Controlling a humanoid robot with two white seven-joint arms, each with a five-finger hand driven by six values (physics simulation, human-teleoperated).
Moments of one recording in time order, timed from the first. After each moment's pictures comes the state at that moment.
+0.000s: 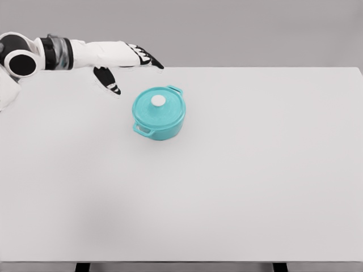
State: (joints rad) left arm -1.11 0.55 -0.91 -1.05 -0.26 -0.61 -0.61; right arm 0.05 0.00 0.75 -0.07 0.35 -0.21 0.08
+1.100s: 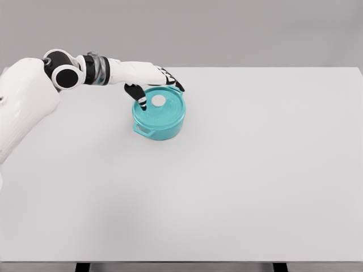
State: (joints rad) left arm -1.09 0.38 -0.94 -0.92 -0.34 -0.61 -0.61; right arm 0.05 0.00 0.75 -0.07 0.35 -0.21 0.08
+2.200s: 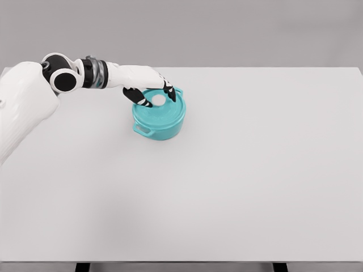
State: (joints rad) left arm -1.07 0.39 -0.94 -0.93 -0.33 -0.61 -0.61; right arm 0.05 0.00 0.75 -0.07 0.35 -0.21 0.08
